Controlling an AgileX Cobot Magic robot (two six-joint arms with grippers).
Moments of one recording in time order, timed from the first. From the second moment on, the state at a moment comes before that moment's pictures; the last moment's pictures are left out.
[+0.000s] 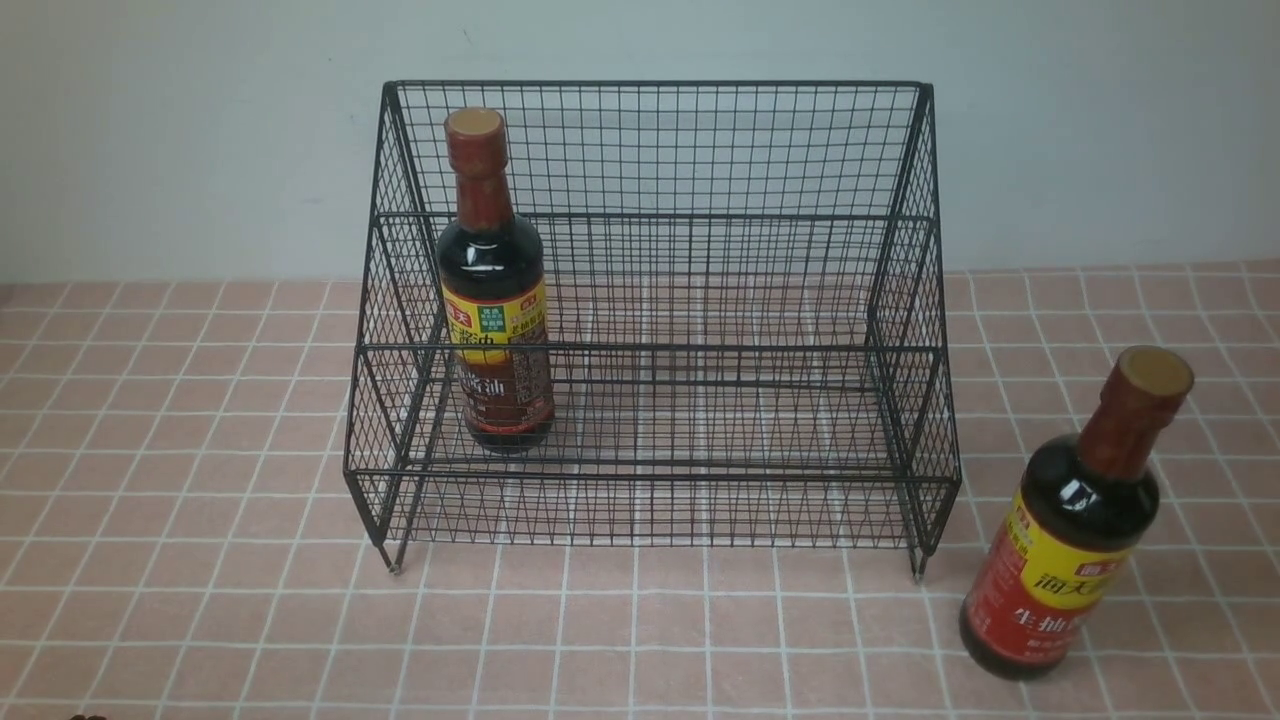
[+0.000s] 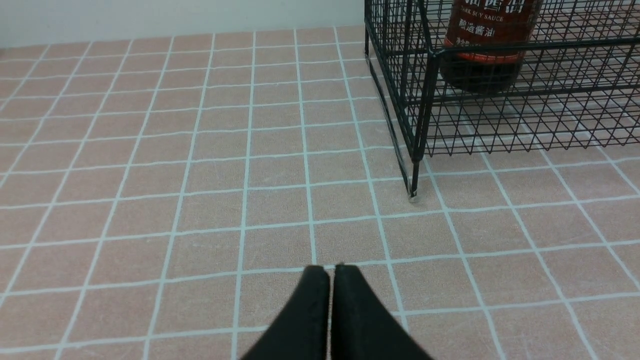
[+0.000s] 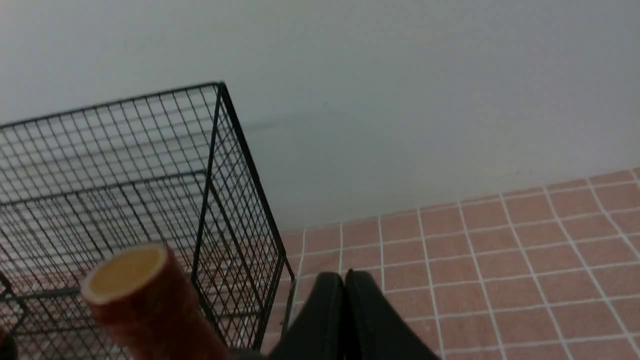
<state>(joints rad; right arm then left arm) 0.03 0.59 -0.23 -0.32 -0.06 0.56 -0.11 -0.01 0.02 0.01 0.39 -0.01</state>
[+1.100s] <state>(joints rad) 0.03 0.76 -0.24 -0.80 -0.33 0.89 -0.11 -0.01 0.02 0.01 0.39 -0.01</state>
